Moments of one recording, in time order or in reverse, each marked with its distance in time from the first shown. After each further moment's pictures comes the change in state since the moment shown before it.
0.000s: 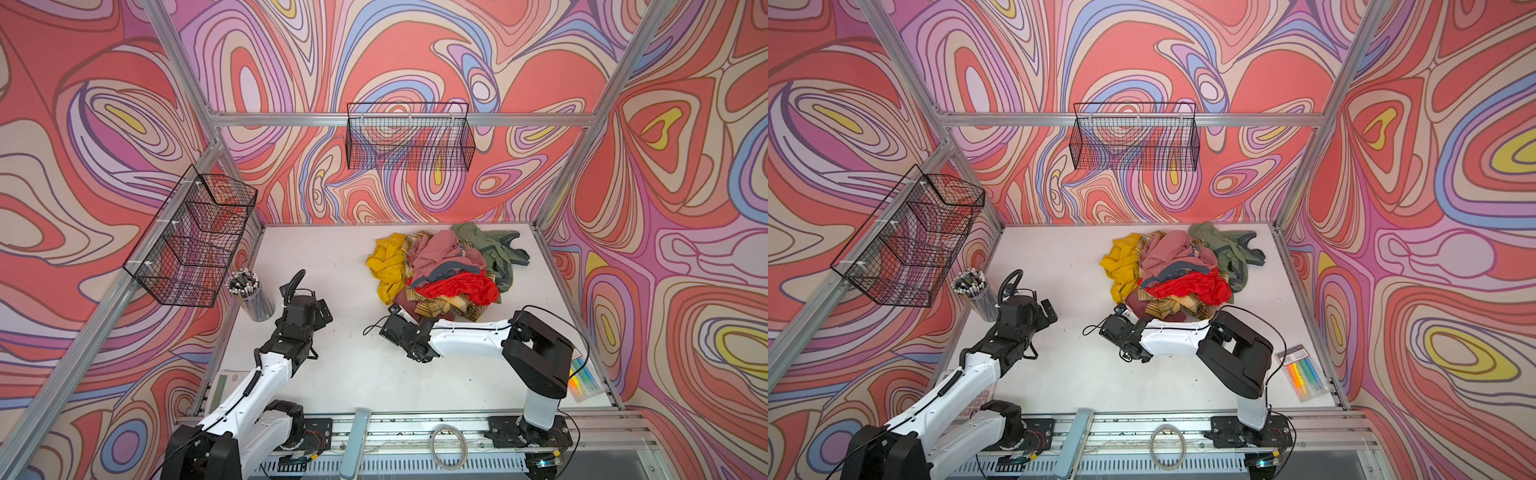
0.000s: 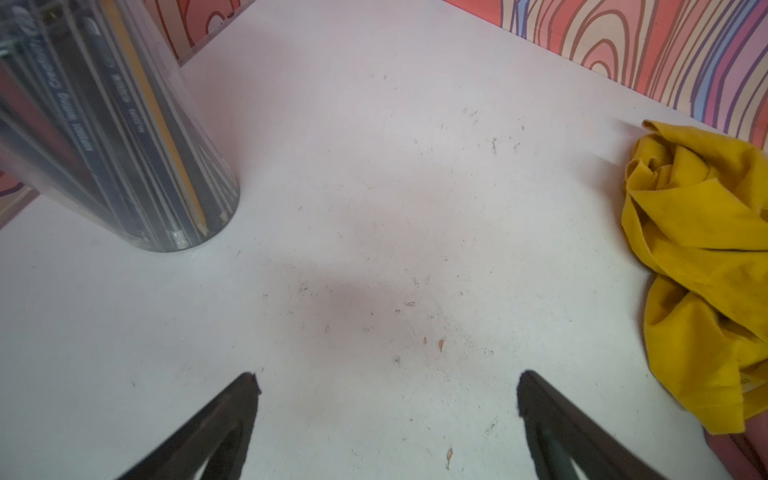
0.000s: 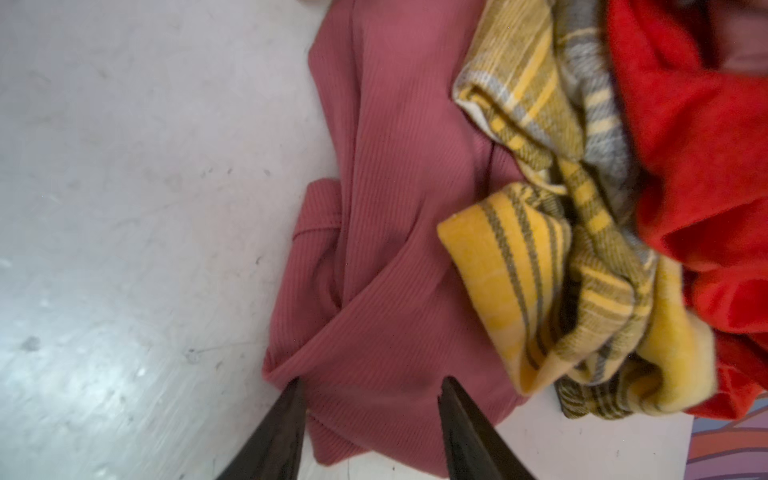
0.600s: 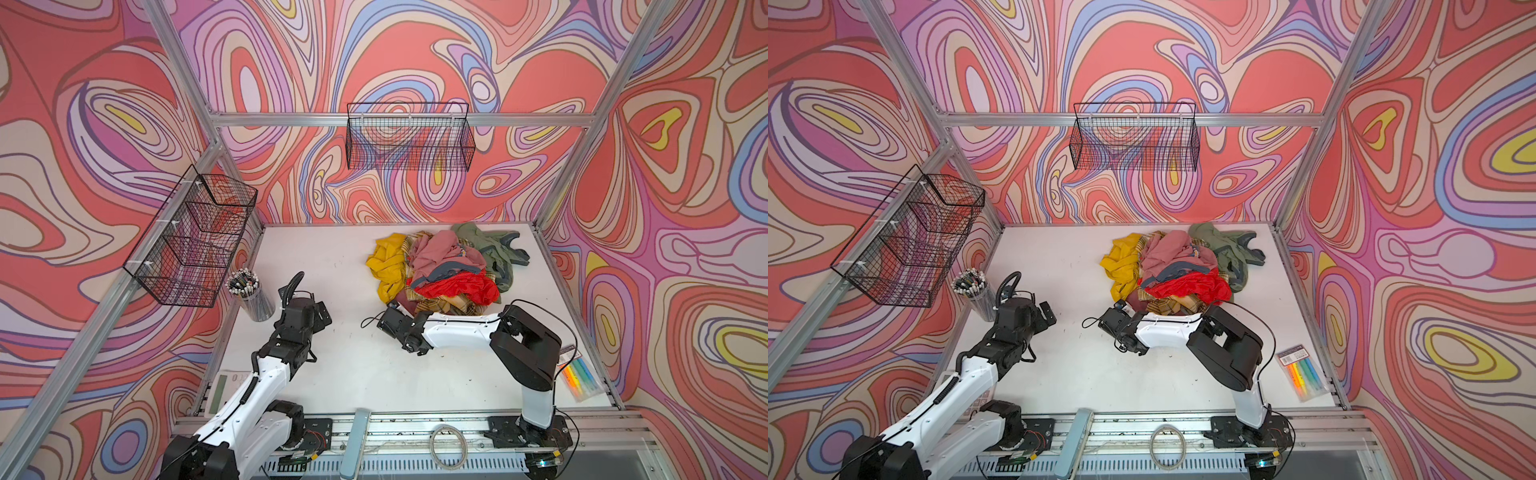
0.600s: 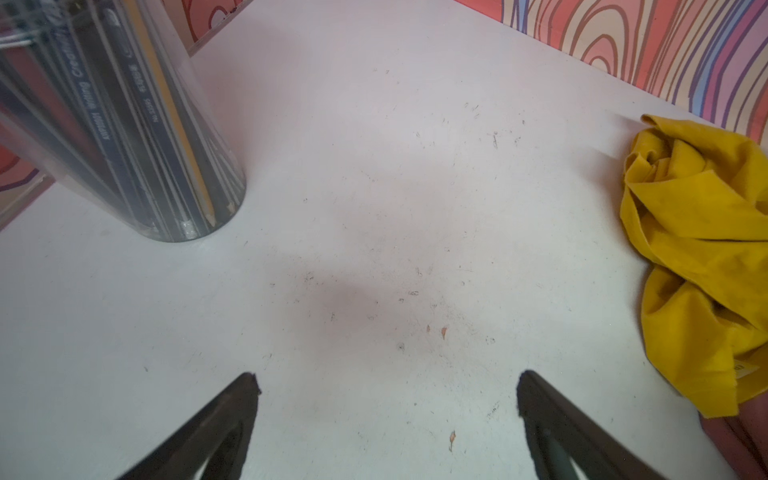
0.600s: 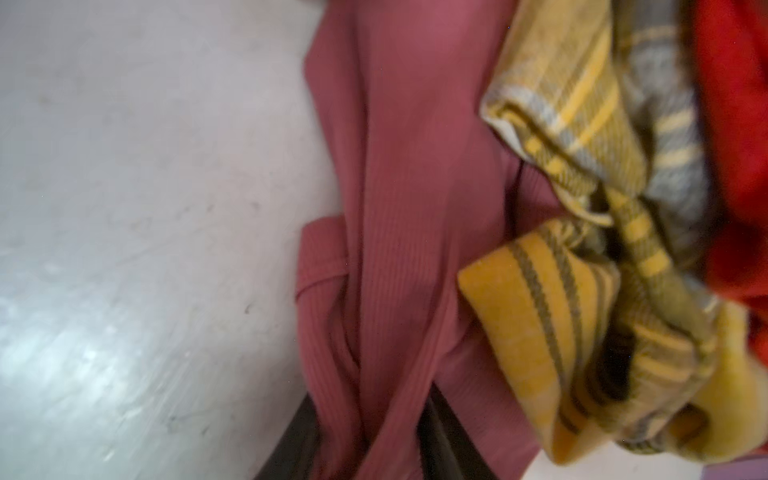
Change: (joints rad) left arm 0.000 -0.034 -0.009 -0.042 0.010 -0.005; right arm -0.058 0.081 0.079 -0.024 -0.032 -0.010
